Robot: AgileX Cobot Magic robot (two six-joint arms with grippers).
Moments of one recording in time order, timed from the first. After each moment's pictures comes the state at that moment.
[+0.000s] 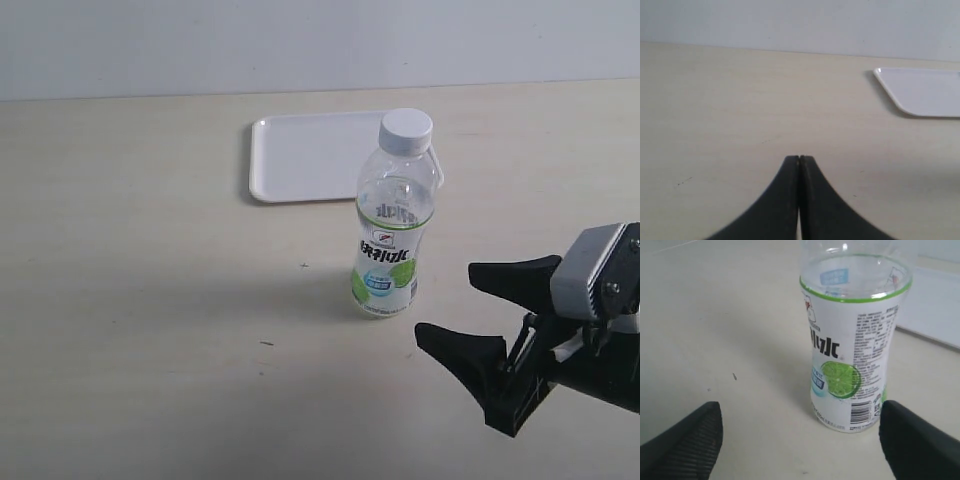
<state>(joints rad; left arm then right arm) -0.11 0.01 0.00 0.06 0.37 -0.14 0.01 1.65 -0.07 -0.75 -1.15 0.16</state>
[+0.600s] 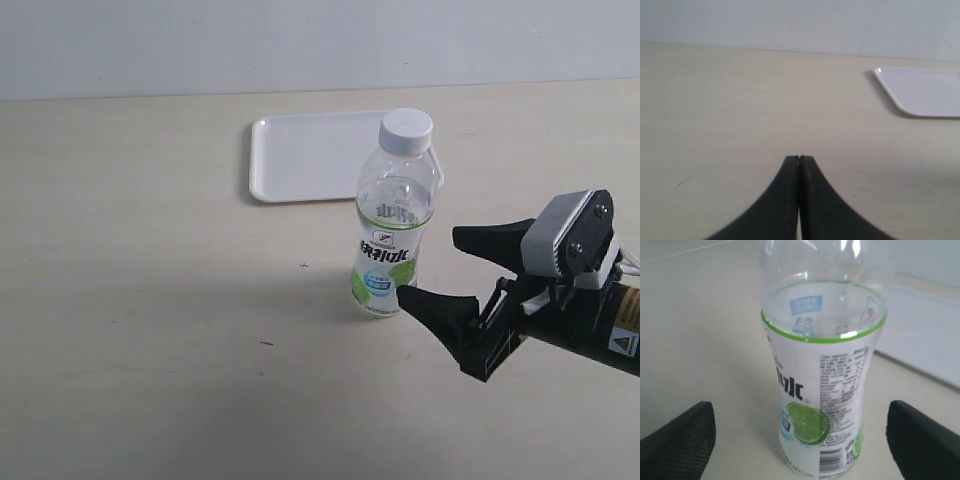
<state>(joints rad) -0.11 0.01 0.00 0.06 0.37 -0.14 0.01 1.78 -0.20 -0.74 -1.19 0.12</state>
